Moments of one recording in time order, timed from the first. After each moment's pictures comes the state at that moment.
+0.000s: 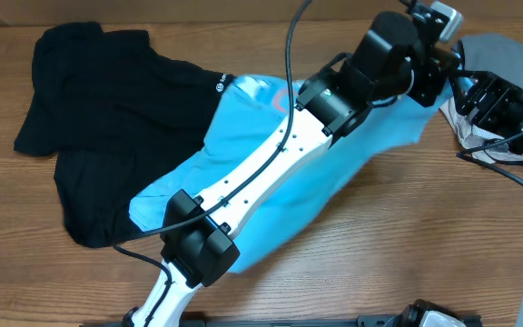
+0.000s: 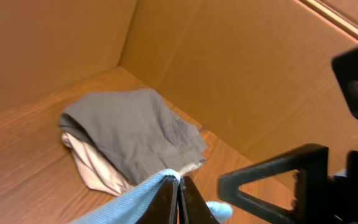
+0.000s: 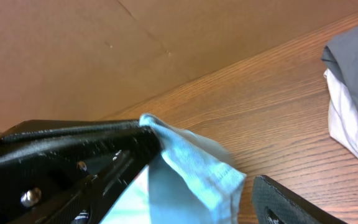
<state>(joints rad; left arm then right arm) -0.82 2.21 2.27 -0.29 0.36 -0.38 -0.37 1.24 1.33 -0.67 -0.62 0.26</state>
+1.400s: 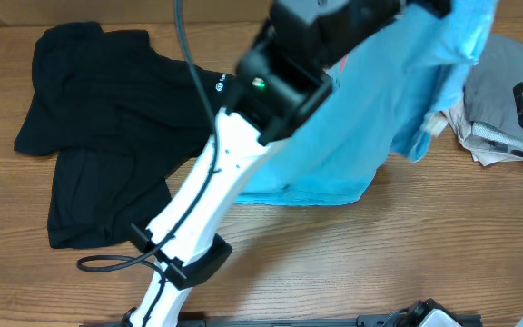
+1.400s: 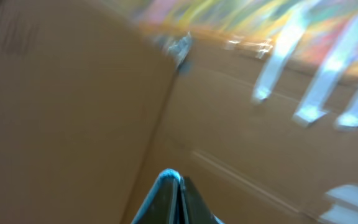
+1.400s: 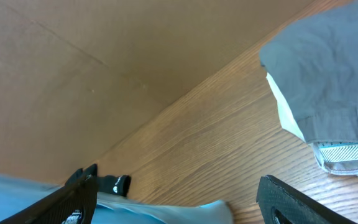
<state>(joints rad) -0.76 2.19 2.88 -0.36 0.19 -0.46 -0.71 1.24 1.33 -0.72 -0.82 0.28</state>
